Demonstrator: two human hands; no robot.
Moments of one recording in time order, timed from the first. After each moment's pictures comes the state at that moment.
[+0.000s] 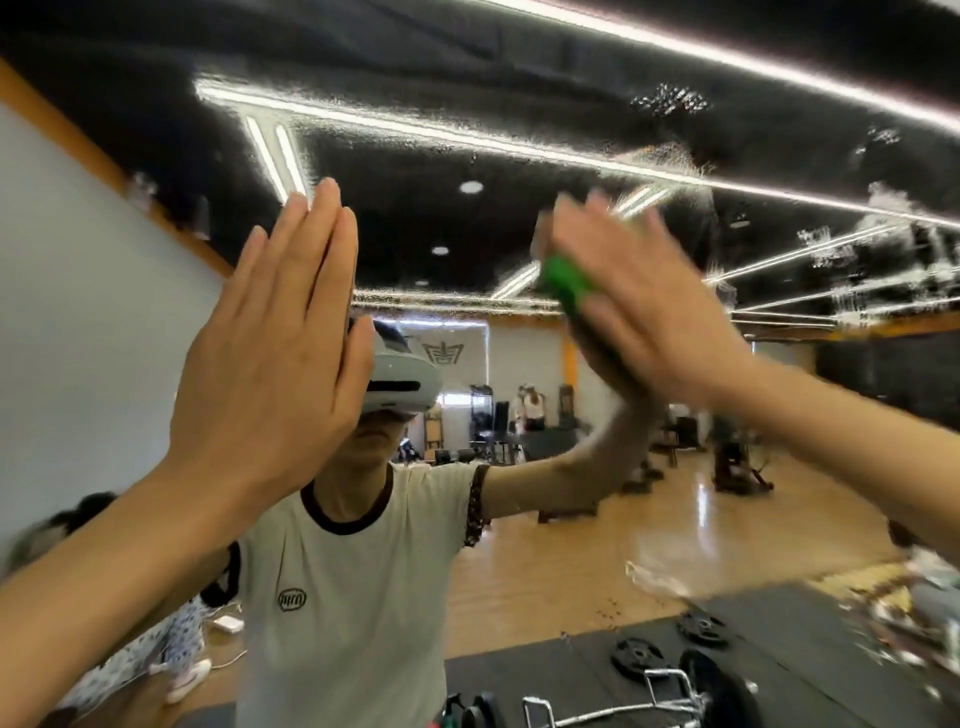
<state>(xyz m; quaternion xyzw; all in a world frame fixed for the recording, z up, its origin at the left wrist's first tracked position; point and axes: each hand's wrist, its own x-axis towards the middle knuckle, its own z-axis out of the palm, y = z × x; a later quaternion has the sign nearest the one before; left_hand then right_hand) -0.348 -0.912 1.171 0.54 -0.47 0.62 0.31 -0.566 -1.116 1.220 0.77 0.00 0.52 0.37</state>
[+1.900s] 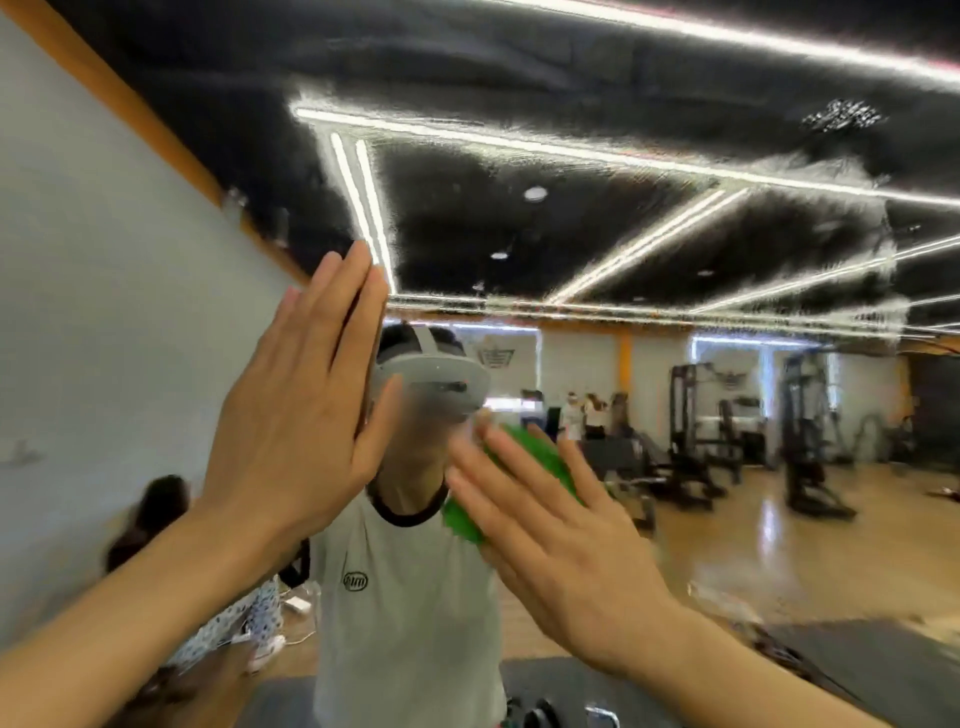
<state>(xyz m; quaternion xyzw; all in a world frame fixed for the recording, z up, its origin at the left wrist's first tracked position) -0.270 -0.820 1.140 0.58 -0.47 0.61 0.28 -0.428 -0.979 1.069 0.75 0.03 0.52 0.41</state>
